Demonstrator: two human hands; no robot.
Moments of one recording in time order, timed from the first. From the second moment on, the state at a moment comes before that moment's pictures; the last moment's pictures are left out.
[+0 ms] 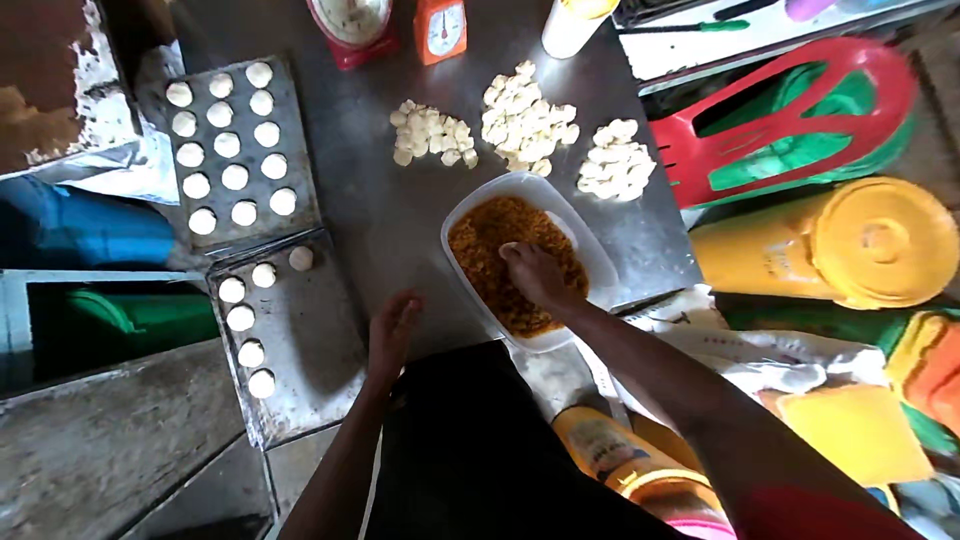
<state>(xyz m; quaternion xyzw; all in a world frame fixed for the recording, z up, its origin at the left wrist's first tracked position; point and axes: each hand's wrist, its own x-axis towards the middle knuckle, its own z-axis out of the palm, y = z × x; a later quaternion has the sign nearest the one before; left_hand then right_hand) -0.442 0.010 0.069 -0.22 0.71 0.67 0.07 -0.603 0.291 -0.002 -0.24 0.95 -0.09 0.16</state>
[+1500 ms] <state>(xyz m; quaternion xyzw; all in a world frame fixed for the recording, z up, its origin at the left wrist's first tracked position) -0.597 0.144 0.096 -0.10 0.70 0.67 0.25 -0.621 0.338 0.080 0.03 0.80 -0.57 0.20</state>
